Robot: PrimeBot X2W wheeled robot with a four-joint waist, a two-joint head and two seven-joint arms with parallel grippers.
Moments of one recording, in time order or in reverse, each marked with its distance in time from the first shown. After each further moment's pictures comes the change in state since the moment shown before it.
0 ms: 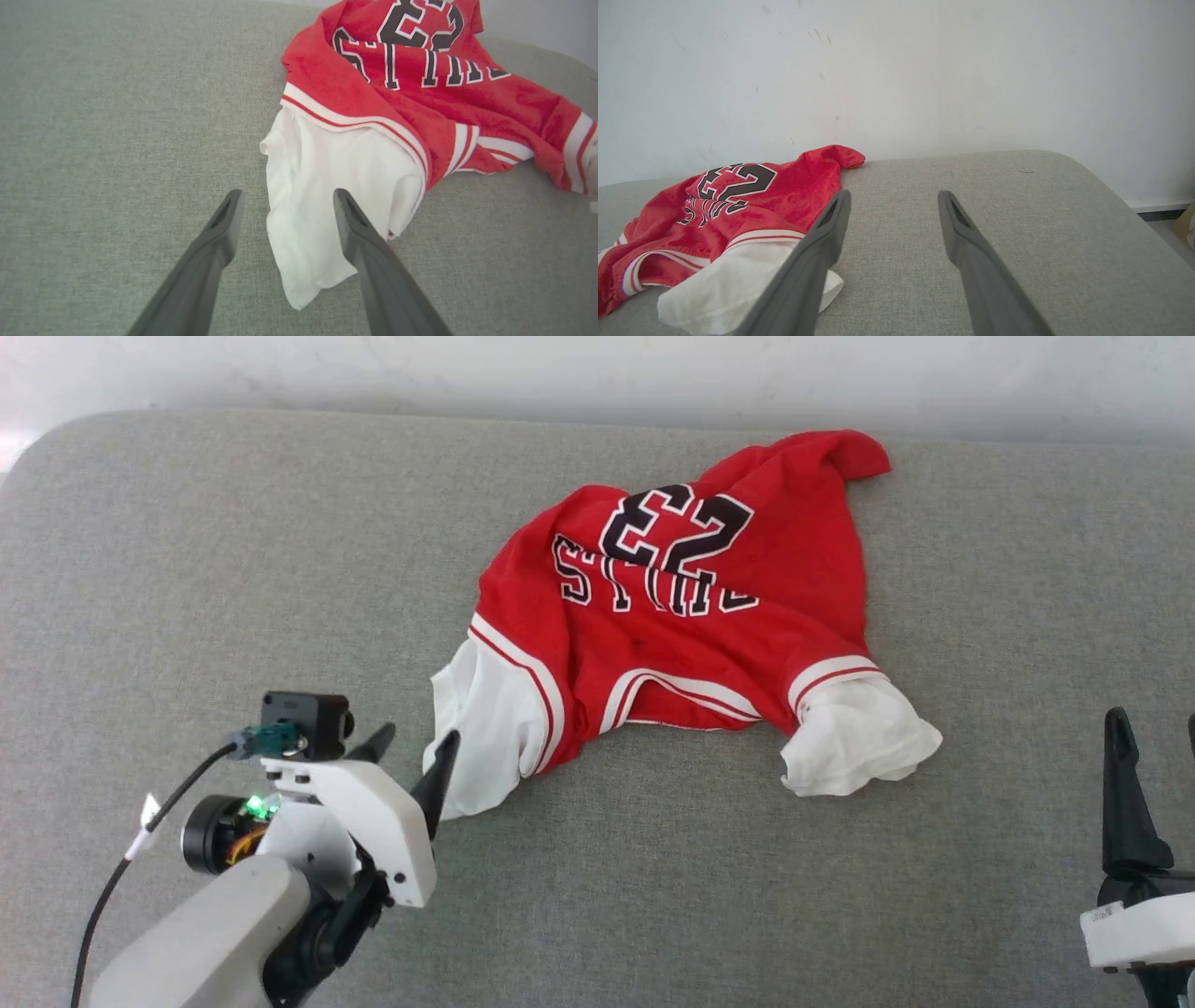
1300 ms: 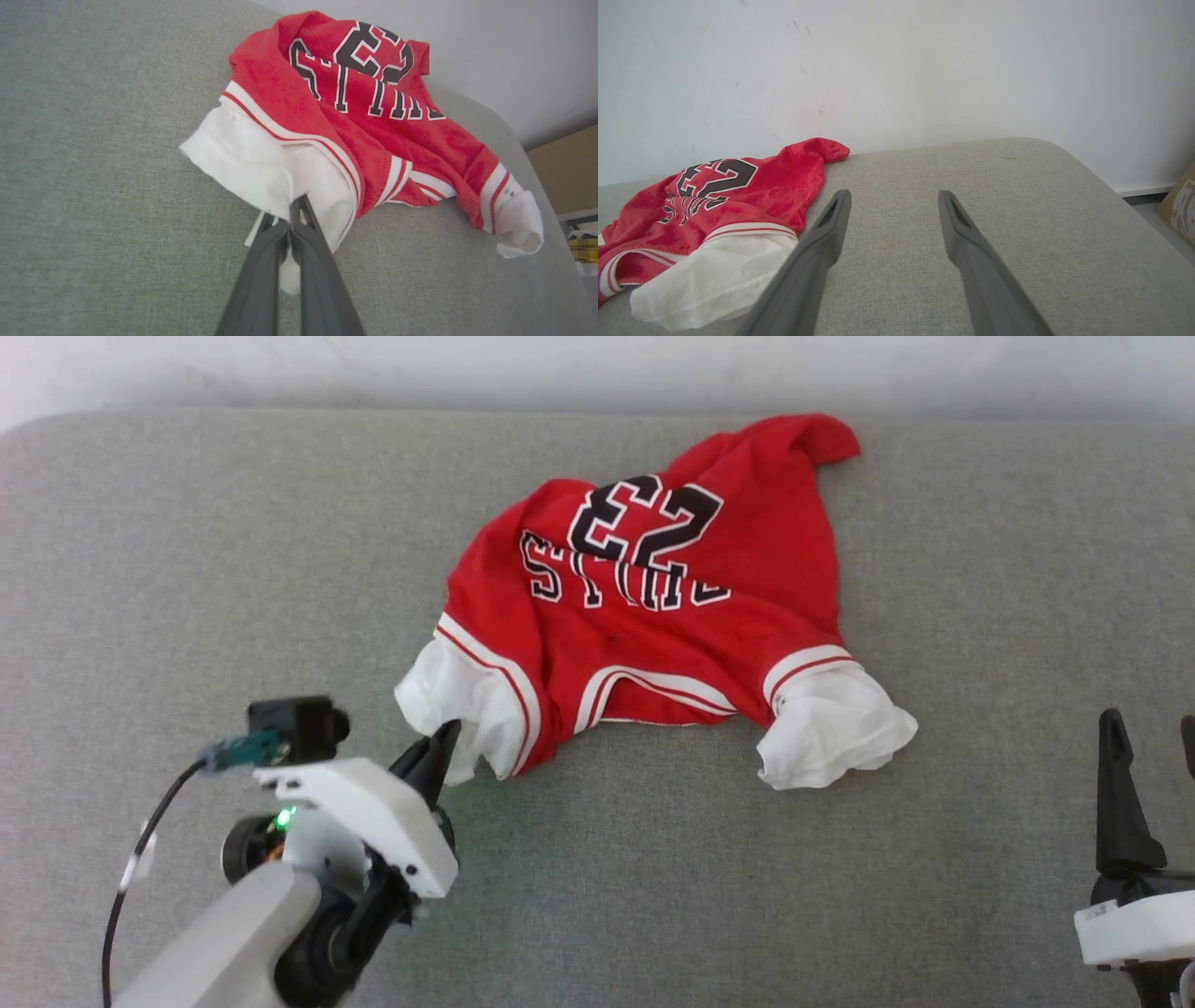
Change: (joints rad) left arm 0.053 -0.079 0.086 -0.017 -0.146 -0.043 -0.062; right arm -0.009 0.000 0.004 0.035 0.010 0.000 -0.026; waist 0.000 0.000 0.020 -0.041
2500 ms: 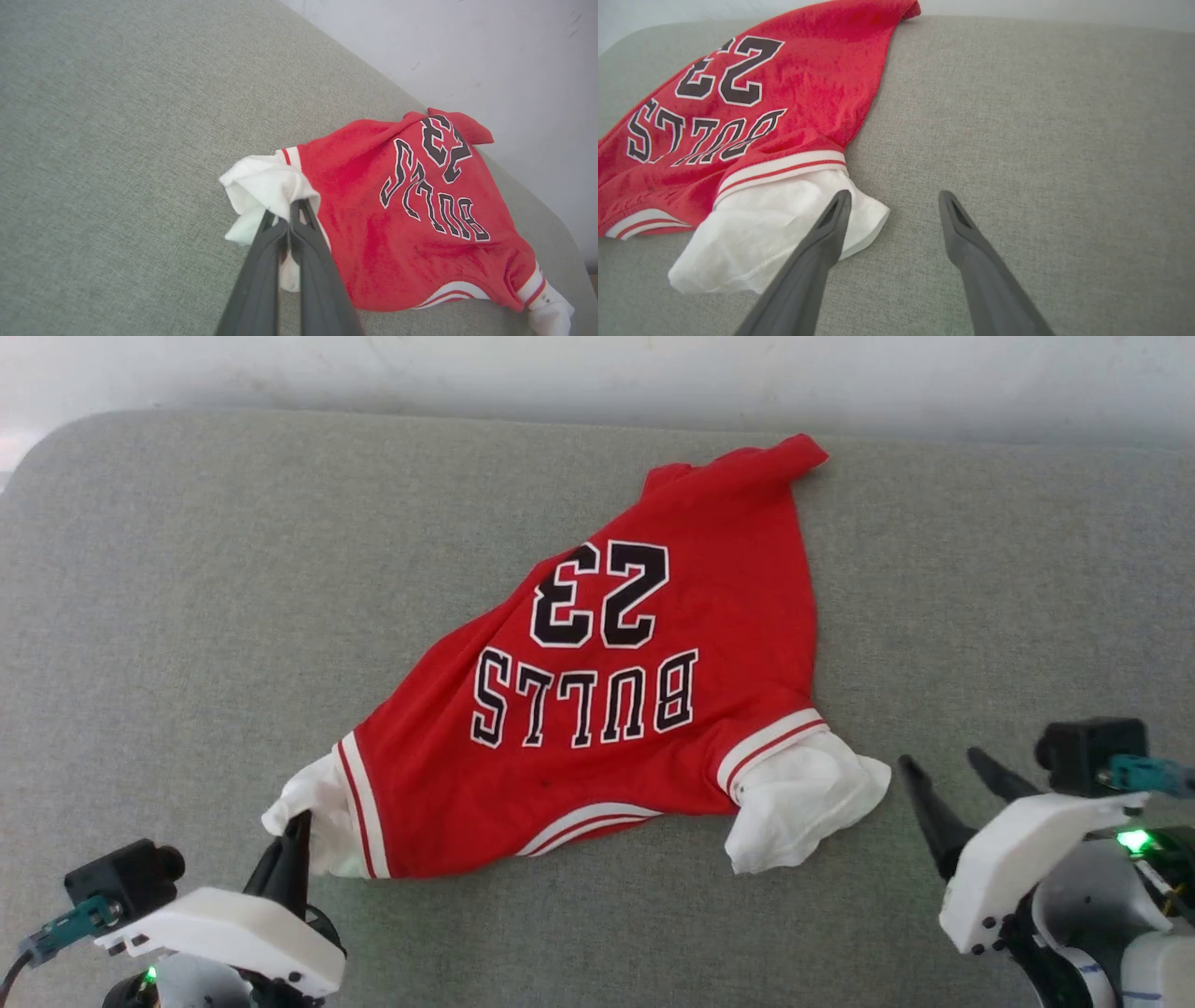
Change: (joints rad) left arm 0.399 0.090 0.255 -0.235 -0.099 0.155 -0.234; right arm -0.114 0.000 0.199 0.030 -0.038 0.000 0.566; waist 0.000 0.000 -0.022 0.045
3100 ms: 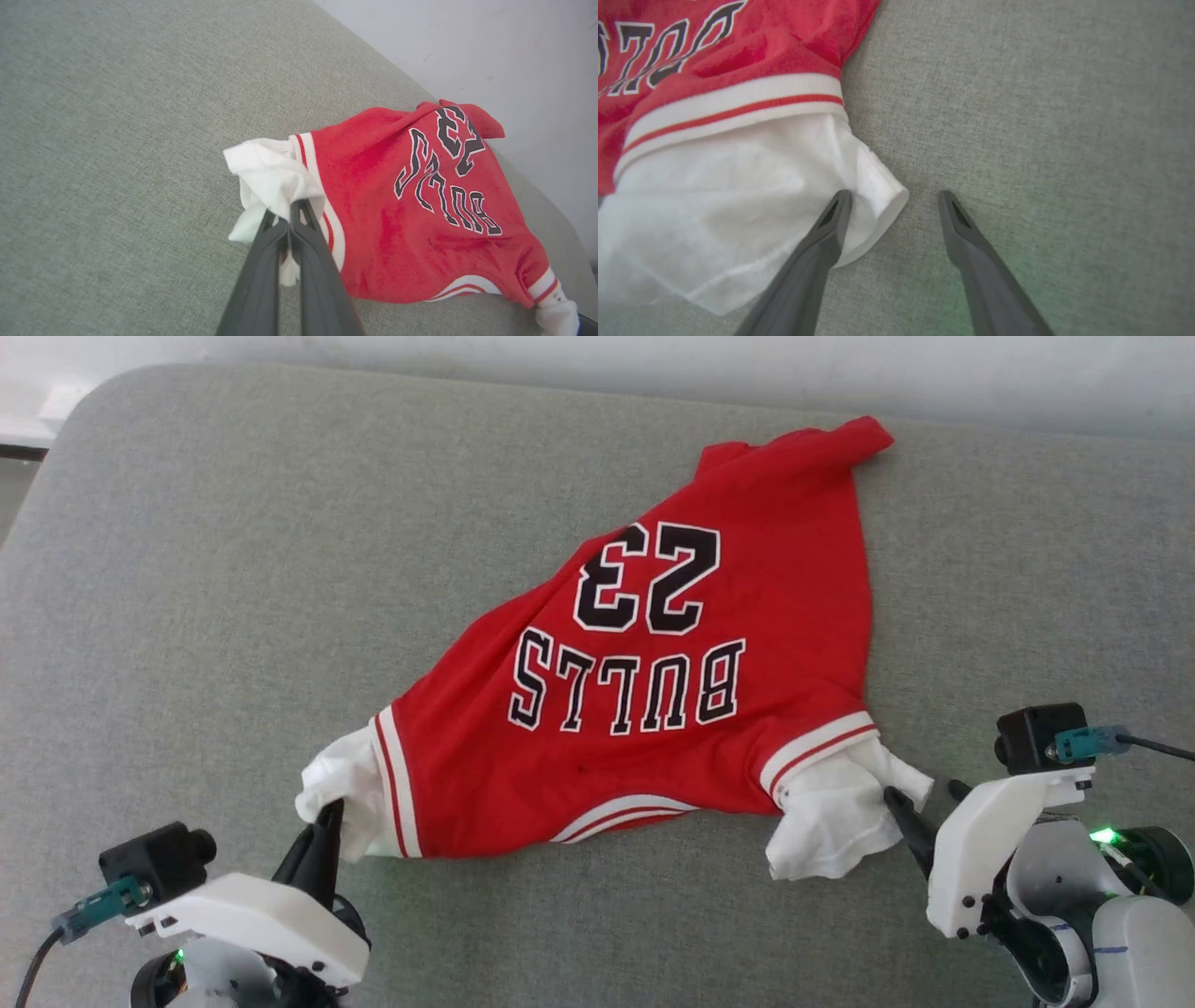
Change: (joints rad) left arm -0.049 -0.023 -0.039 0.028 0.010 -0.035 0.026; right arm -0.091 0.001 -0.005 0.188 -0.016 0.000 0.146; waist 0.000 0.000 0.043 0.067
